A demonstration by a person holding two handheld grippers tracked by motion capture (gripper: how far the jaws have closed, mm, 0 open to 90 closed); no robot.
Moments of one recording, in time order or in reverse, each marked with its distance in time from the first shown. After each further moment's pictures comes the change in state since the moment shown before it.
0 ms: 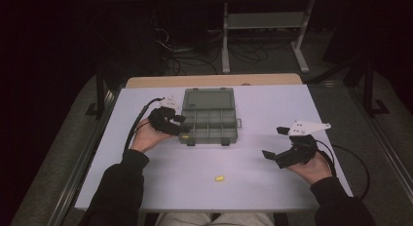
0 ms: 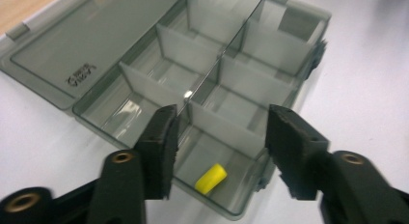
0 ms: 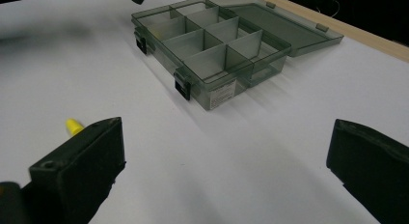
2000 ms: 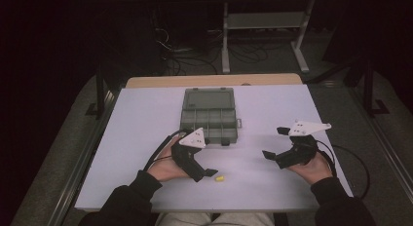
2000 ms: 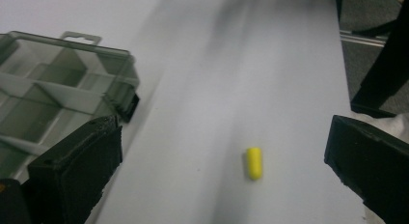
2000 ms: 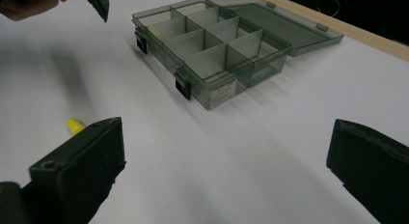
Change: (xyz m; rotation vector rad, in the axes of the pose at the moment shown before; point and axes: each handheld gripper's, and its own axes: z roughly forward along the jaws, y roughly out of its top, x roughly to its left) left arm -0.127 0.006 0.021 -0.030 -0.199 0.232; right arm 0.000 0.000 -0.001 0.002 0.001 0.004
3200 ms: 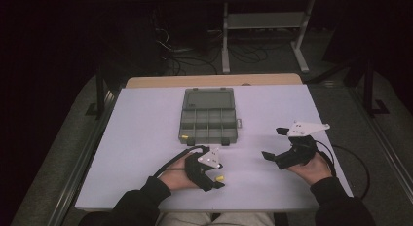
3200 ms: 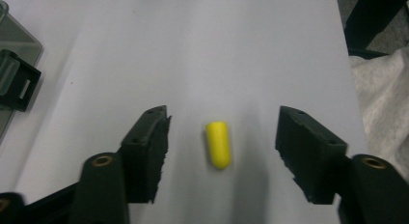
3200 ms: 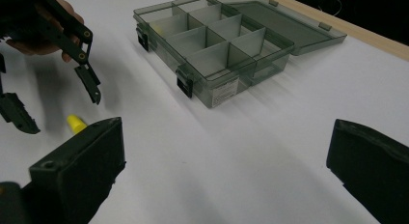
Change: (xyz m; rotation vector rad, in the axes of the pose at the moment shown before) left arm -0.014 -0.018 0.048 0.155 -0.107 0.103; right arm 0.001 0.000 0.001 0.007 0.001 -0.019
